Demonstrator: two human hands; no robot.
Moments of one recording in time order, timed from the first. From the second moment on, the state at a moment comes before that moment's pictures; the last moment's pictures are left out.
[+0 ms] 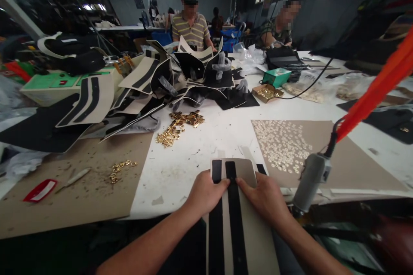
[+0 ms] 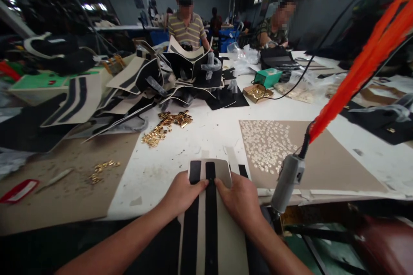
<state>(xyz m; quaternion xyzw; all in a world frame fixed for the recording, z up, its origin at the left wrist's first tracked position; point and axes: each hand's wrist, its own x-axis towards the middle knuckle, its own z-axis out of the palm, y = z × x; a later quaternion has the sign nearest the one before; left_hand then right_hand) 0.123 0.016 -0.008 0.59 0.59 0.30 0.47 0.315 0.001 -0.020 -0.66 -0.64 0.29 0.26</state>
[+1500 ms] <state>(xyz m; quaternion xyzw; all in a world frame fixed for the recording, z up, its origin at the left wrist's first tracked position) 0.131 0.023 -0.052 0.74 0.52 0.39 0.18 0.366 -0.044 -0.005 -0.68 -0.59 0.16 0.41</state>
